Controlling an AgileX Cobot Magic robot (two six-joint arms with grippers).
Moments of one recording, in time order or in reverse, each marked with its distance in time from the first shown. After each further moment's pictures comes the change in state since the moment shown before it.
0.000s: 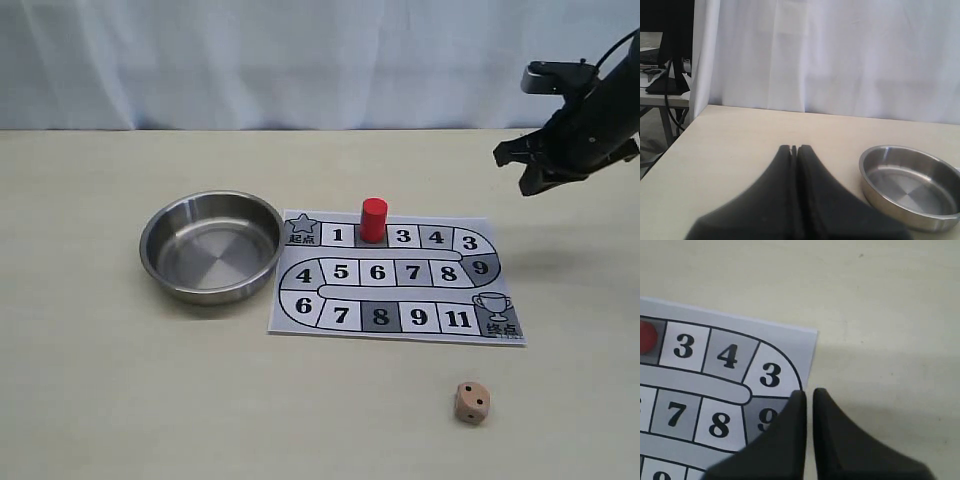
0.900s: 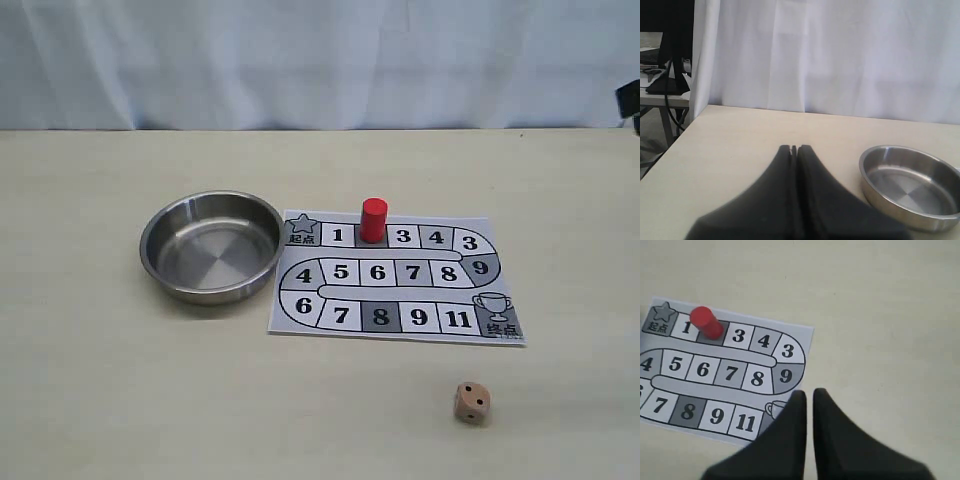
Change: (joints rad) left arm 0.000 0.000 0.000 0.000 0.000 0.000; right arm -0.004 -0.741 0.380 -0.042 0.010 0.019
